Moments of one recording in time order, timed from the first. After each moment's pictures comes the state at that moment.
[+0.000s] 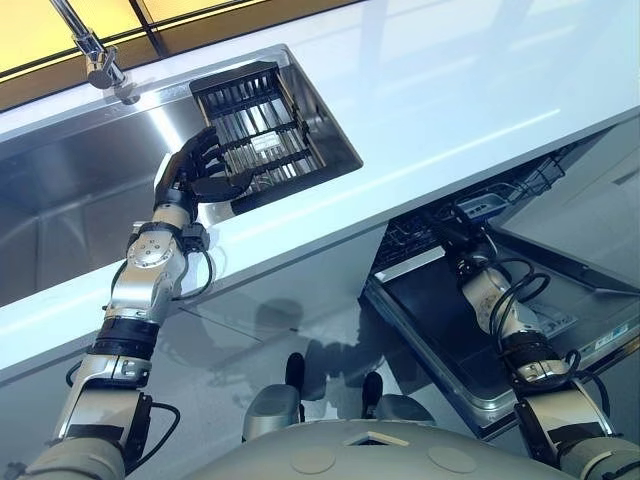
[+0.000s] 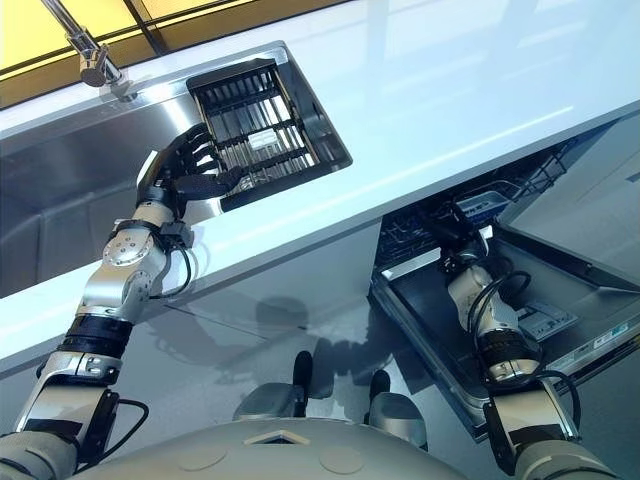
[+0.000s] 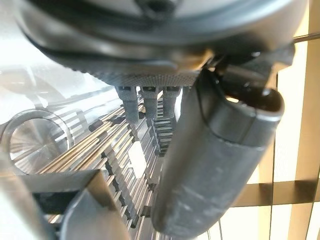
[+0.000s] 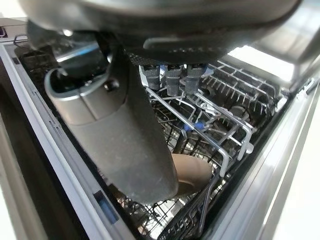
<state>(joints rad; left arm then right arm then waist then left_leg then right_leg) -0.30 0.51 -0.04 0.26 -0.43 0.05 0.07 -0.29 -0.44 0.13 0.58 0.93 0.06 -0.28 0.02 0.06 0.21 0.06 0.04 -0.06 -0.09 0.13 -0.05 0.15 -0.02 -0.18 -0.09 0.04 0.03</state>
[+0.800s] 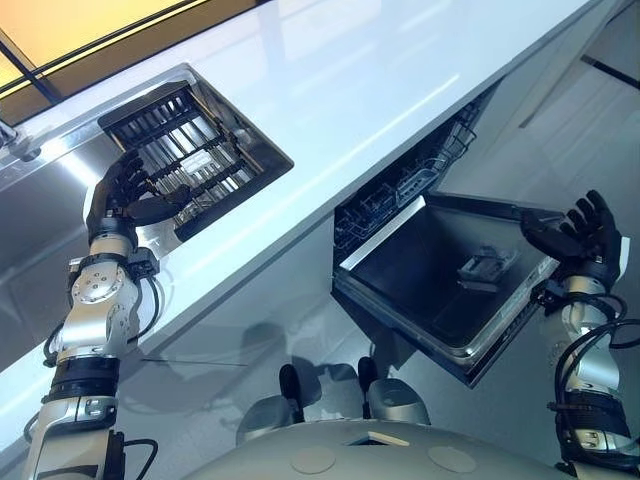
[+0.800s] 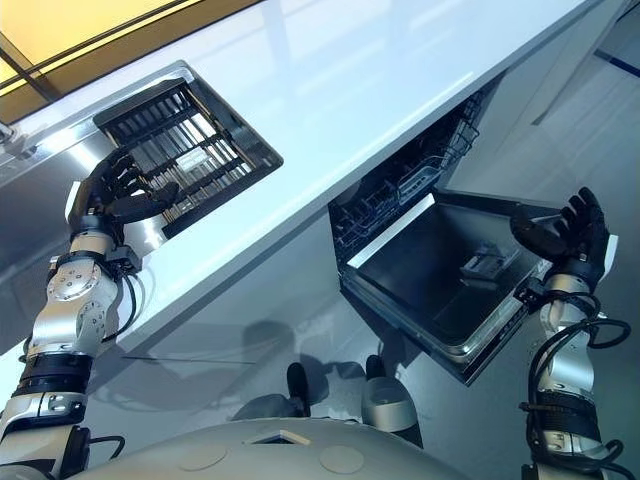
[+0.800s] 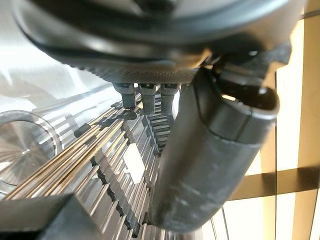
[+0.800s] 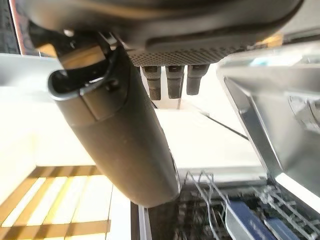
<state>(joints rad) -0.12 0.57 0.17 0.22 -0.43 0.04 0.13 0.04 -0.49 -0.31 0.24 0.47 -0.10 -0.33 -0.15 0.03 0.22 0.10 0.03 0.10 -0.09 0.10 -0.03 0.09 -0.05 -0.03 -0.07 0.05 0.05</state>
